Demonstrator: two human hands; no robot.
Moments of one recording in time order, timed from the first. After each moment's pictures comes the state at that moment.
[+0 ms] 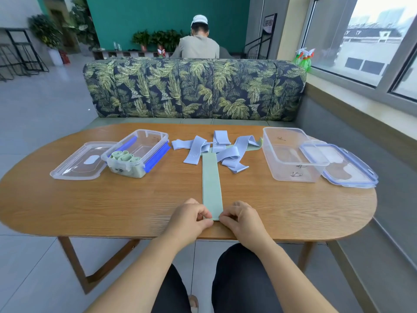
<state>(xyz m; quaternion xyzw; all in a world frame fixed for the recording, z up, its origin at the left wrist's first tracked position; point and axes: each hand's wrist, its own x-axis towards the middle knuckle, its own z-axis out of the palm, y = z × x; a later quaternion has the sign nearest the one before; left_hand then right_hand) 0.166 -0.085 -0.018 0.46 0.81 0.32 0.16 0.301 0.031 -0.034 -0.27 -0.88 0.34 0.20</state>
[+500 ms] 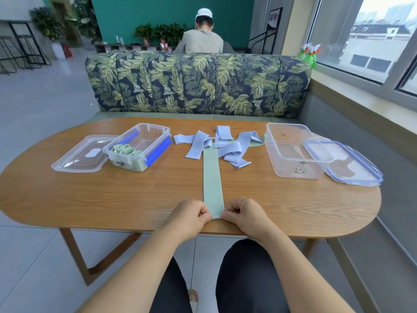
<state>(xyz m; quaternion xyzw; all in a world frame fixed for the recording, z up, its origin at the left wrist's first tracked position) 0.168 -0.086 -0.010 0.45 0.84 0.24 0.17 0.299 0.041 -0.020 -0.32 -0.87 0.36 0.09</state>
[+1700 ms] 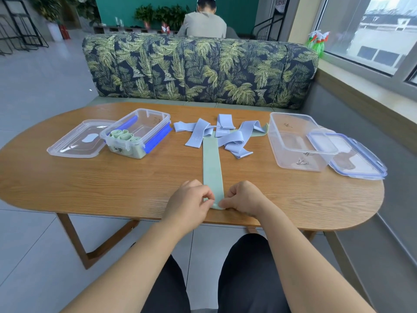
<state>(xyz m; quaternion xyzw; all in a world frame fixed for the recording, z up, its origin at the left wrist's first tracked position) 0.177 -0.090 -0.011 0.50 0.81 0.30 0.05 0.280 0.050 0.000 -0.37 -0.84 0.39 0.00</state>
